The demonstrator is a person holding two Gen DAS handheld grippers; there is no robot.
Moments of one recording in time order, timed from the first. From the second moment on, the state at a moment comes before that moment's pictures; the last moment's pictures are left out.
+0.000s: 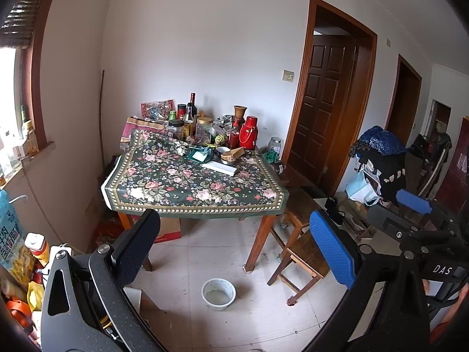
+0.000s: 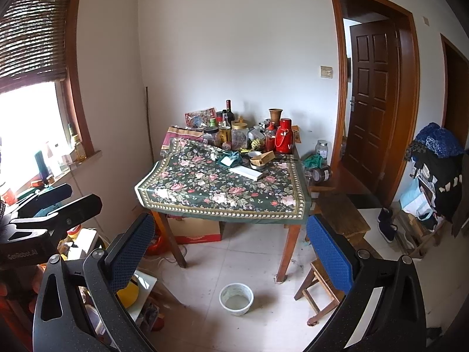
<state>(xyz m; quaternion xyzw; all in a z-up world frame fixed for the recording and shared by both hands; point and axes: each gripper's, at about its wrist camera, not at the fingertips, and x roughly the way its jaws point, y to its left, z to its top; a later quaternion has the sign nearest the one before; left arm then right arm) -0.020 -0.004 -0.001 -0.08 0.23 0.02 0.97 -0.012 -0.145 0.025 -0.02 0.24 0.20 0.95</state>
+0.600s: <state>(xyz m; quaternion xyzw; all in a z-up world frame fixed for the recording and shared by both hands) -0.013 -0.008 -0.003 -0.08 0.23 0.03 0.97 -0.004 -0.145 0.022 -0.03 0.24 0.20 0.95</state>
